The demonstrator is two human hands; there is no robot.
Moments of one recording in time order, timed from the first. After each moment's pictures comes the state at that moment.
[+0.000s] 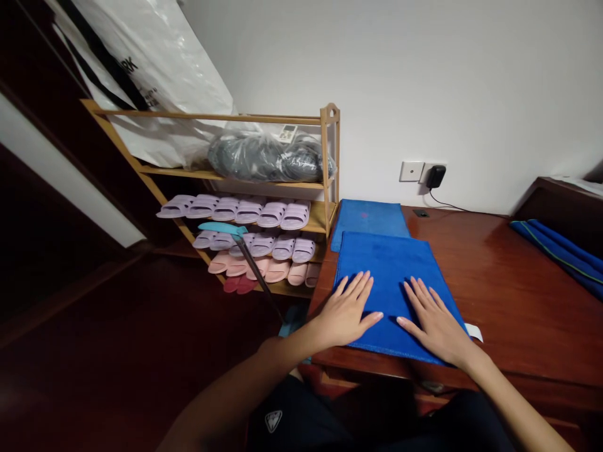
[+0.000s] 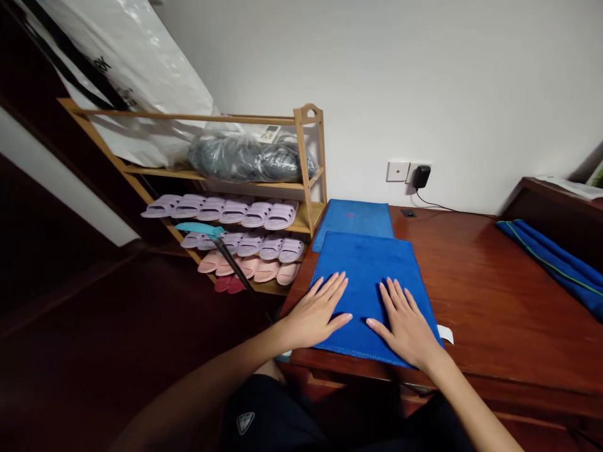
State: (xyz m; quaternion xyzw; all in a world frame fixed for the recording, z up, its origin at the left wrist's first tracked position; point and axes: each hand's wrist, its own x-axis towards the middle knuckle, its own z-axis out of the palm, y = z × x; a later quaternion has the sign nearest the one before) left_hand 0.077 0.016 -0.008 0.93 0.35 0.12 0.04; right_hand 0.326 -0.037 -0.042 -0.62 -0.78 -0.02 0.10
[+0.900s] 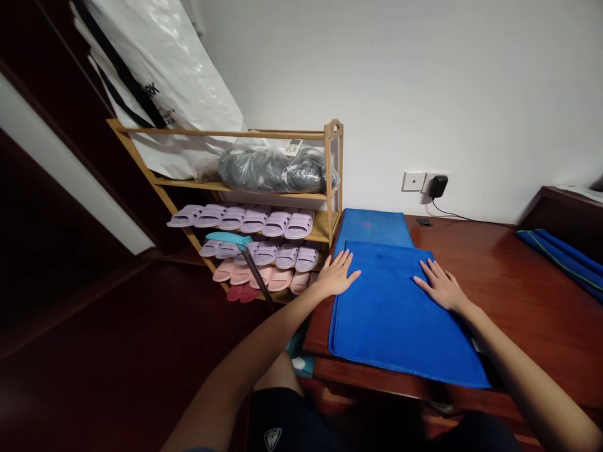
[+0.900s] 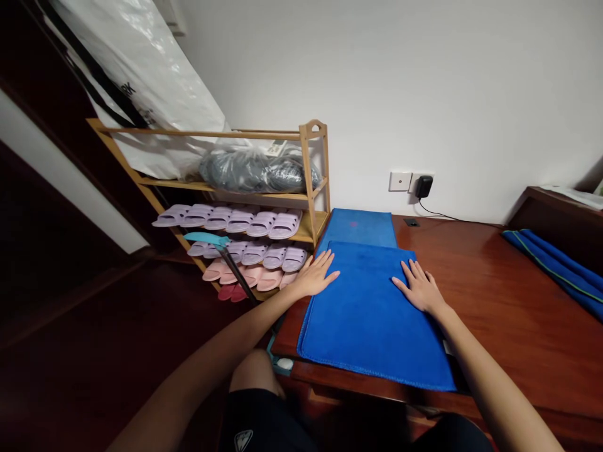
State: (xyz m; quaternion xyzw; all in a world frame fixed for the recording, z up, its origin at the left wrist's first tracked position) left_hand 0.075 0.142 -0.027 0.87 0.48 0.07 0.07; right_hand 0.399 0.079 -0.050 -0.72 -0.69 0.03 0.07
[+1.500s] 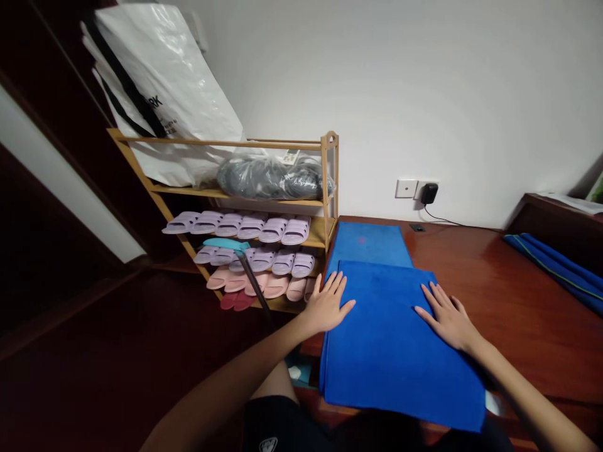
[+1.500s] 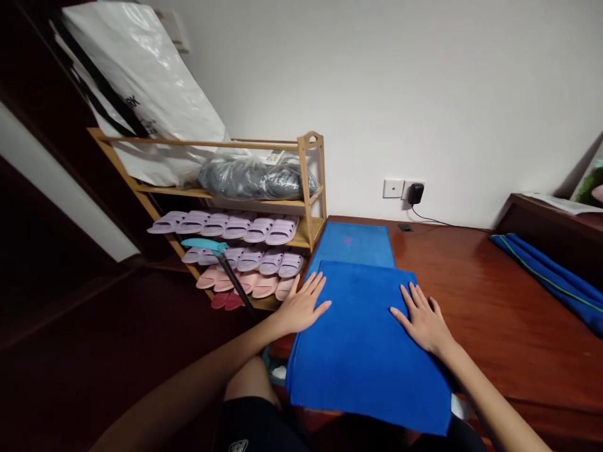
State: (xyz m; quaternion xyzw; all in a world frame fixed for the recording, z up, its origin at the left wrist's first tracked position) left_hand 0.055 0.069 -0.026 0.88 0.47 0.07 0.02; right_hand 0.386 0.001 -0.058 -0.71 -0.70 0.00 0.07
